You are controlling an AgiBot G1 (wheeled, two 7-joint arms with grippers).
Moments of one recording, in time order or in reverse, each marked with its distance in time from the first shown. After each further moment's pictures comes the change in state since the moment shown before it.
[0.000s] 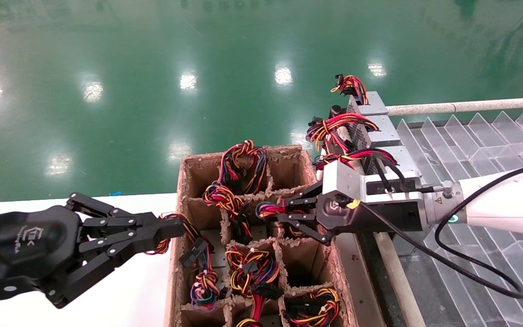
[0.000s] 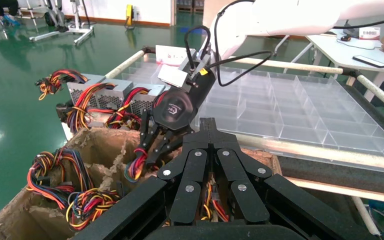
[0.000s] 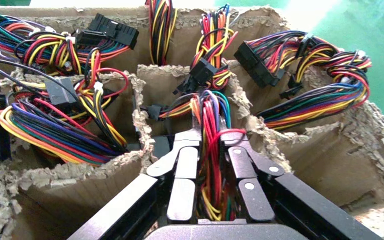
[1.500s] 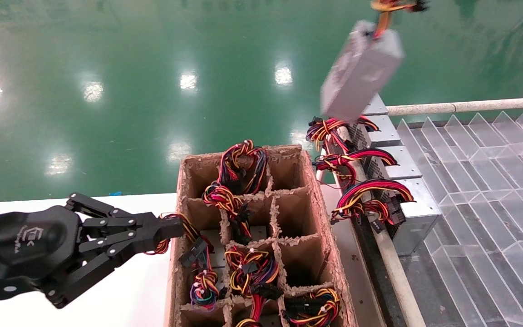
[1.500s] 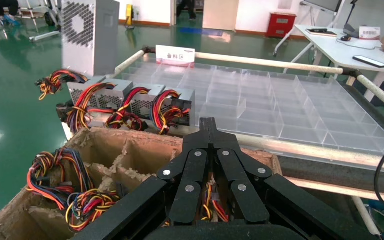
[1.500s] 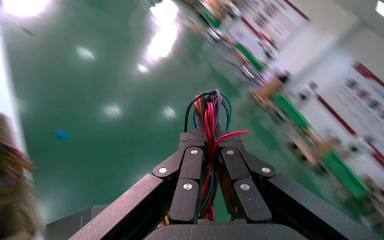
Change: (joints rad) left arm 0.000 0.000 0.000 0.000 0.000 0.000 0.000; right arm 0.477 0.232 0.015 0.108 0.104 0.139 0.074
